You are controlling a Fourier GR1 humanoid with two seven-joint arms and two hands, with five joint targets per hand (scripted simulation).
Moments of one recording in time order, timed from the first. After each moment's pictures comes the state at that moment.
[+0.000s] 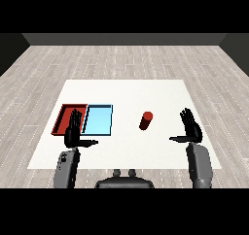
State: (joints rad) left arm 0.00 0.05 0.05 -1.62 0.10 -0.09 -0.44; right arm -0.13 -0.27 -0.28 -1.31 -0.21 0.38 -0.39
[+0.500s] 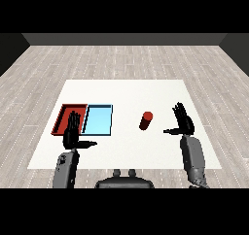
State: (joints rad) left arm 0.02 0.05 0.07 -1.62 0.12 -0.11 -0.46; right arm -0.26 -0.24 -0.25 -1.18 -0.21 0.34 -0.33
